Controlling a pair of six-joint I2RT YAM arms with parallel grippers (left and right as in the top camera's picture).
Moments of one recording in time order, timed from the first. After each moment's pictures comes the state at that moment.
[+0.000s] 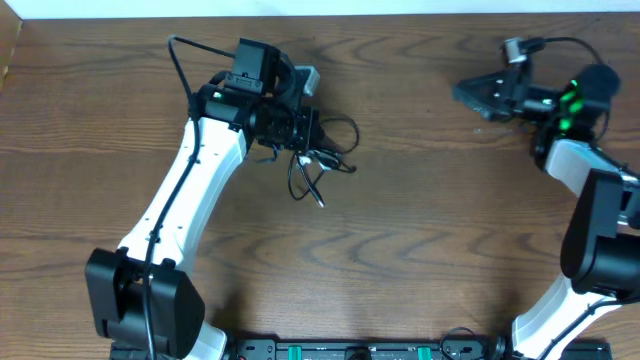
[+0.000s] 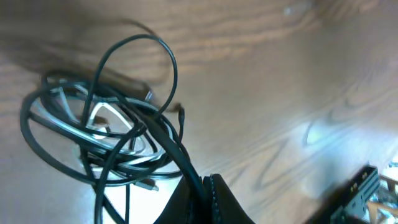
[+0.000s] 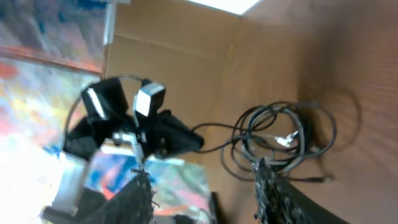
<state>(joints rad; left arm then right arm) -0.28 1.70 1.48 -0.92 0.50 -0.13 -0.19 1.95 1.08 0.84 -1.54 1.27</state>
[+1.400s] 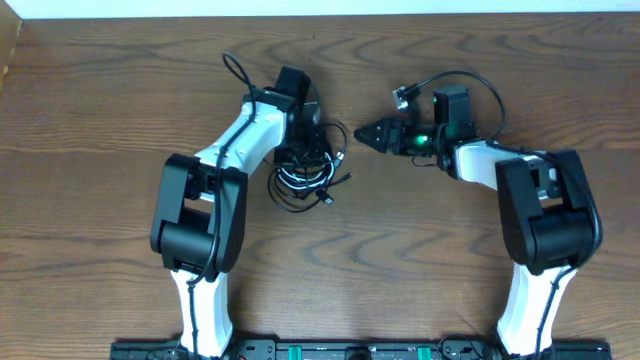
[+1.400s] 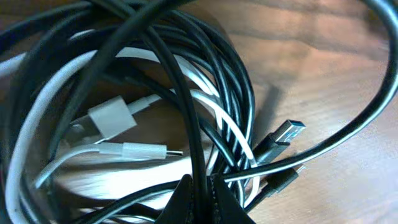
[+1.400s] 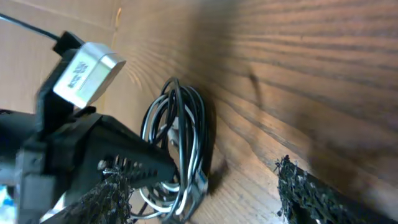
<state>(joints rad) -0.33 2.09 1.48 -0.82 0.34 -0.29 0.21 2.12 1.08 0.31 -0.95 0.54</state>
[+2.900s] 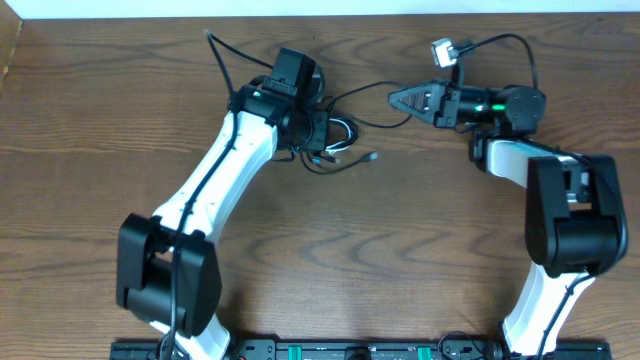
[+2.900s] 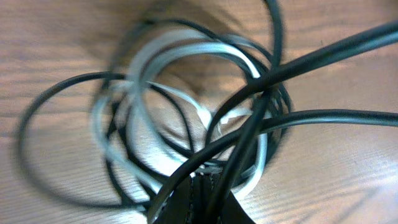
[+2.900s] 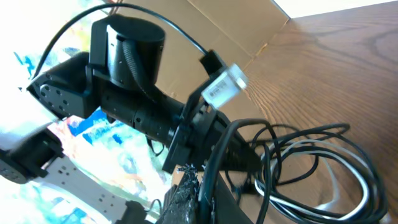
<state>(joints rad) -0.37 1.80 1.48 -0.85 0.15 -0.25 0.05 2.06 1.08 1.52 -1.43 1.41</state>
